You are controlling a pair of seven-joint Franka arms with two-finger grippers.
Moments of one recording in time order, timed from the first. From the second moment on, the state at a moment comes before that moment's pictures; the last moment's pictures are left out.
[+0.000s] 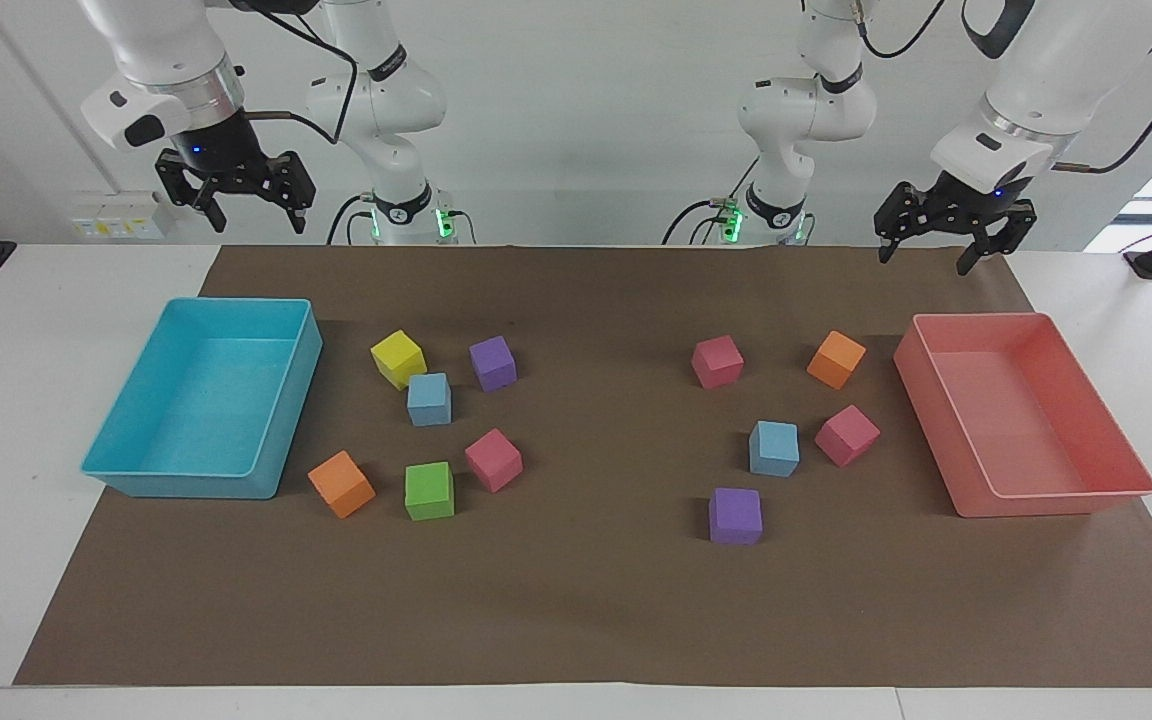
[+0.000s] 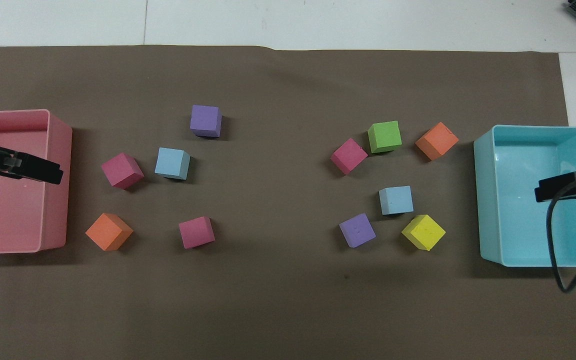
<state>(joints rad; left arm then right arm) -0.13 -0.01 0.01 -1.54 -0.02 1.50 0.14 0.10 -0.10 -0.10 -1.60 -0.05 1.46 -0.01</state>
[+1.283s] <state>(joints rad) -0.13 -0.01 0.01 -1.54 -0.02 1.50 0.14 0.10 -0.10 -0.10 -1.61 -0.05 1.46 -0.01</state>
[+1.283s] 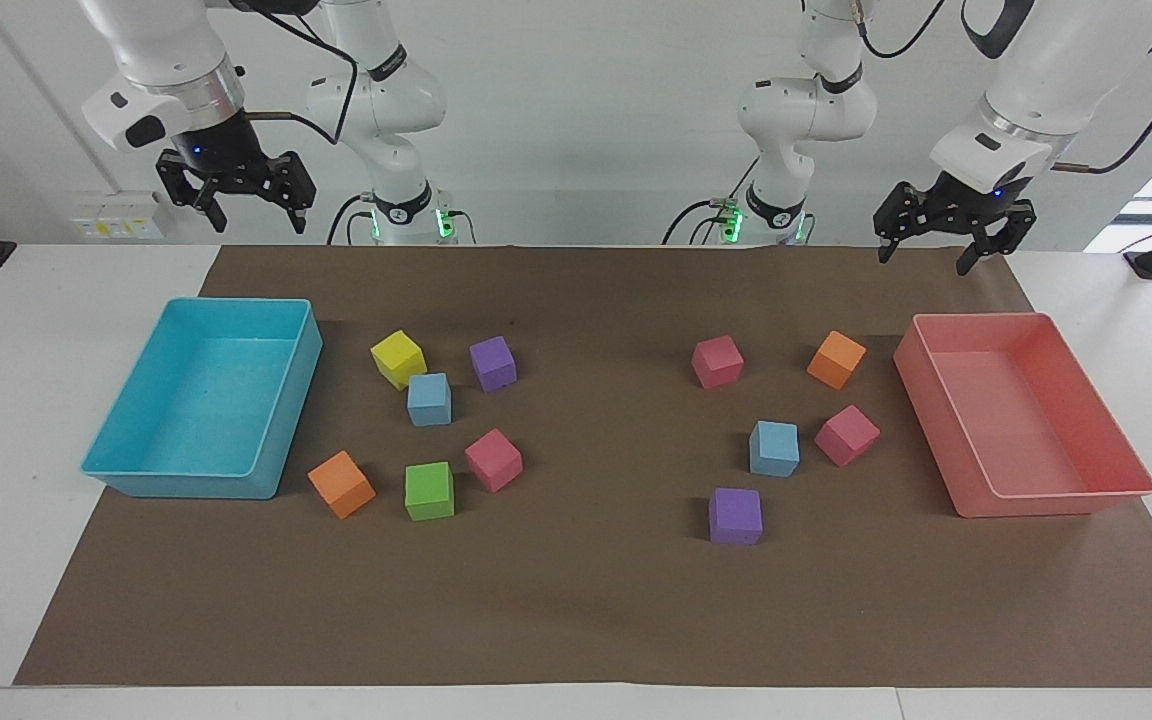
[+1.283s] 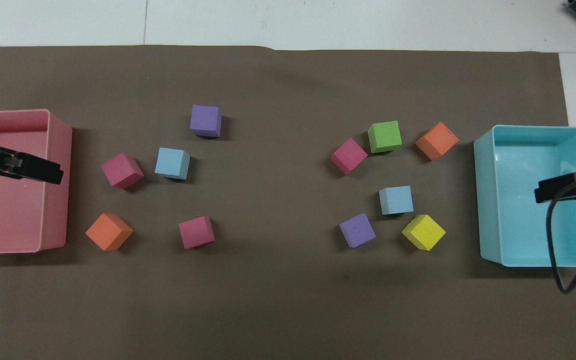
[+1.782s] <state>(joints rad) -0.12 -0.01 0.03 -1.54 -0.02 1.50 0.14 0.10 -0.11 -0.09 -1.63 -0.05 1.48 -0.01</state>
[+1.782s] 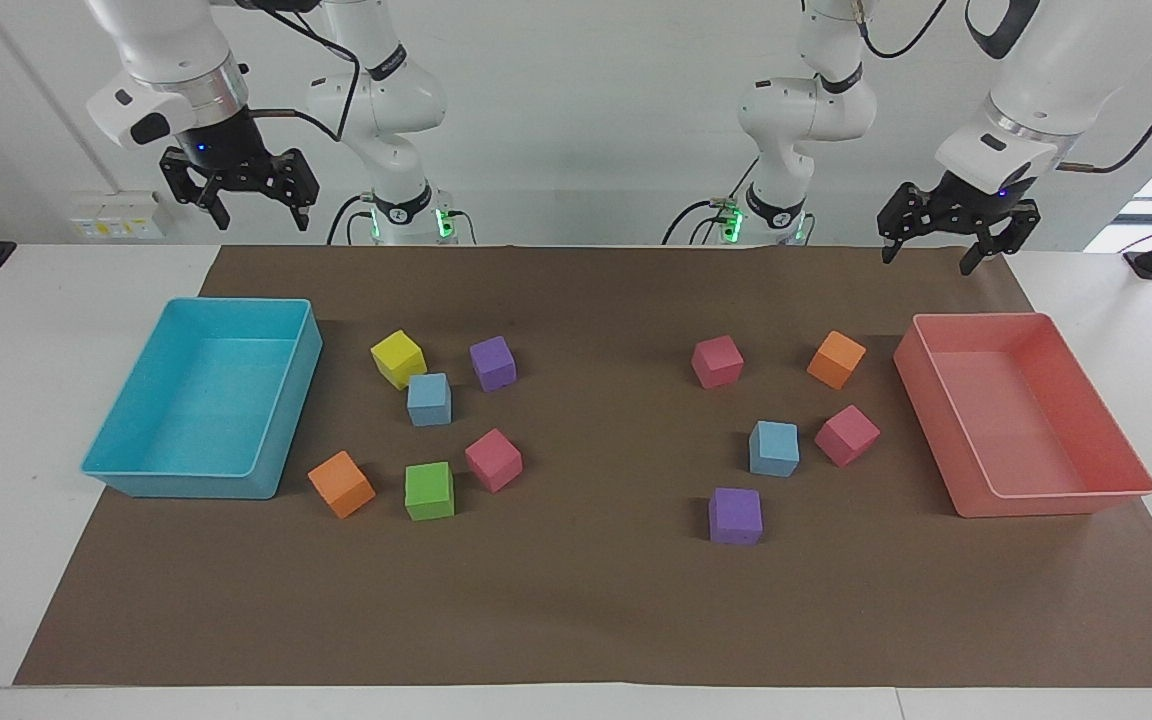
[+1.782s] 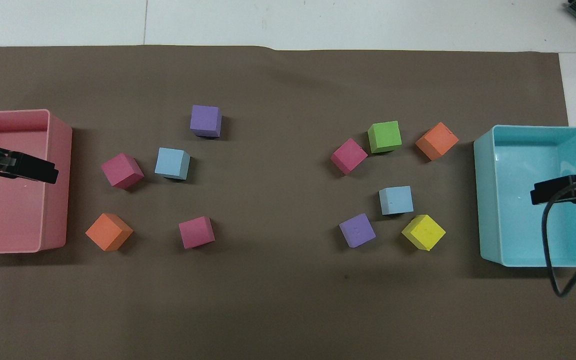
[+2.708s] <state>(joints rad) -0.12 -0.01 0.03 -1.54 -0.02 1.50 0.14 0.20 0.00 -0.08 -1.76 -0.03 1.77 0.04</state>
